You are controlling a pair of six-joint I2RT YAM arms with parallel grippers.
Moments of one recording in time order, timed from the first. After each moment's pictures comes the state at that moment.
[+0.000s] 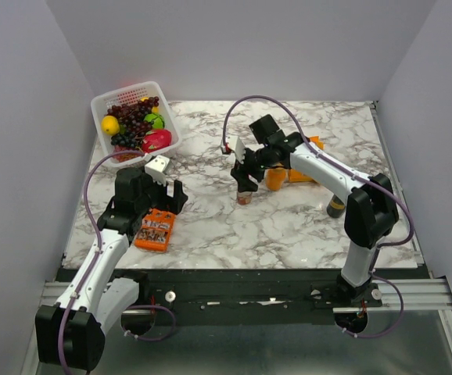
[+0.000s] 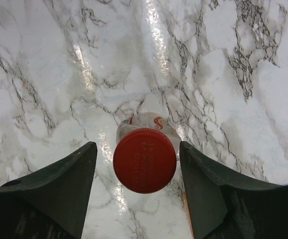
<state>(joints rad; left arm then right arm) -0.16 0.88 0.59 -0.23 0.36 0.04 0.61 1.84 1.54 -0.69 -0.50 -0.62</state>
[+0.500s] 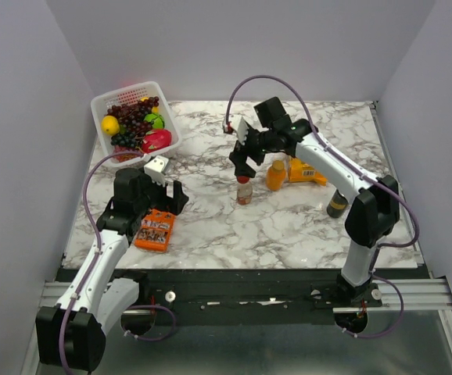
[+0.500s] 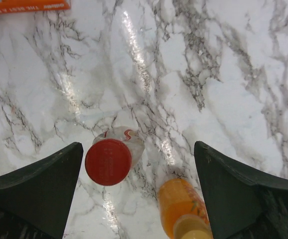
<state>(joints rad) -0.14 0.87 0.59 -0.23 0.41 0.02 0.59 1.85 1.69 -0.72 -0.48 -0.59</state>
